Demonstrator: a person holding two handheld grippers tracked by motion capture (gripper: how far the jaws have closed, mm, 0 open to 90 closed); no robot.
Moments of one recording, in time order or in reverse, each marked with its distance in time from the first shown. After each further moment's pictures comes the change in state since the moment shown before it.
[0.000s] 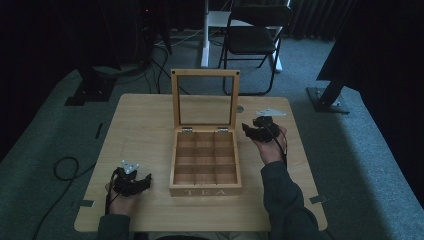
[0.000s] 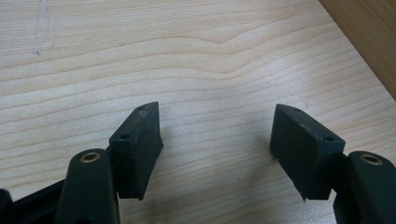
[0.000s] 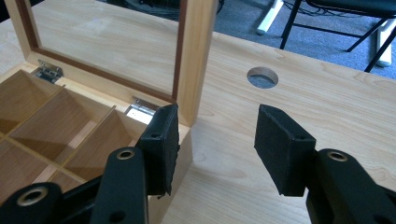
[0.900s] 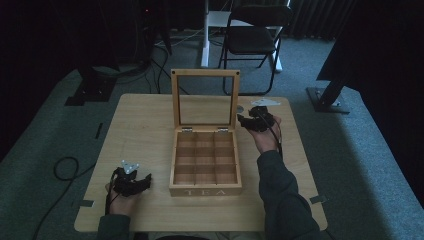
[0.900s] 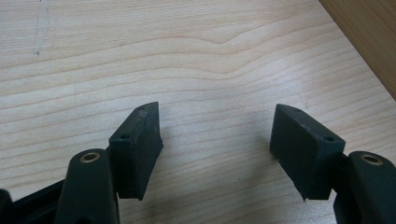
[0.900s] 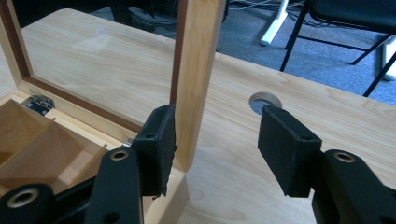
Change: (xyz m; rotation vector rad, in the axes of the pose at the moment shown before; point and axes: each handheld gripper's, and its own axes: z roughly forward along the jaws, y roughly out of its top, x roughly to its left) left arm 0.000 0.000 0.000 -0.002 0.000 -0.001; right arm -0.003 0.026 0.026 -0.027 0.029 -0.013
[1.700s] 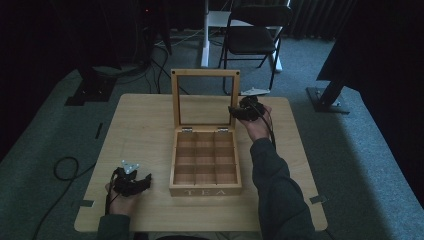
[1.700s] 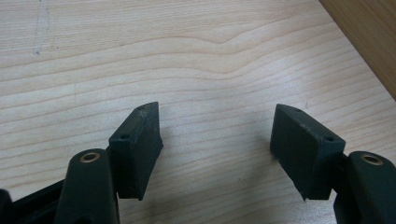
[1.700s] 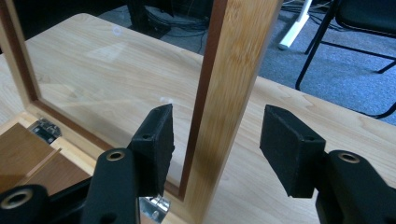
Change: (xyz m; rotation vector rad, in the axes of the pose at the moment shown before) left arm 0.000 0.000 0.000 0.001 0.000 0.000; right arm 0.002 0.031 0.034 0.016 0.065 -0.026
